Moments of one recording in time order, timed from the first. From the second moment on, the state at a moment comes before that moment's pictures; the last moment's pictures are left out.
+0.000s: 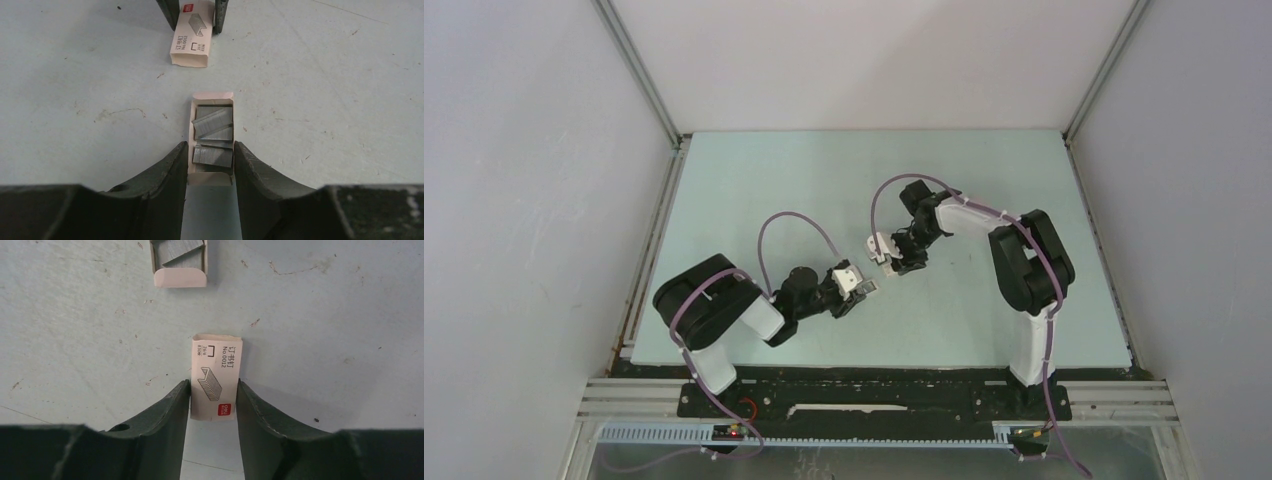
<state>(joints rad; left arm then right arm) -0.74 1.75 0.33 1.07 0.28 0.22 0.49 1.99 1.36 -0.77 -0.58 -1.50</state>
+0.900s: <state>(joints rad) -0.76 1.76 0.30 1.12 0.24 0.20 0.58 1.89 1.23 -0.69 -0.53 -1.42</state>
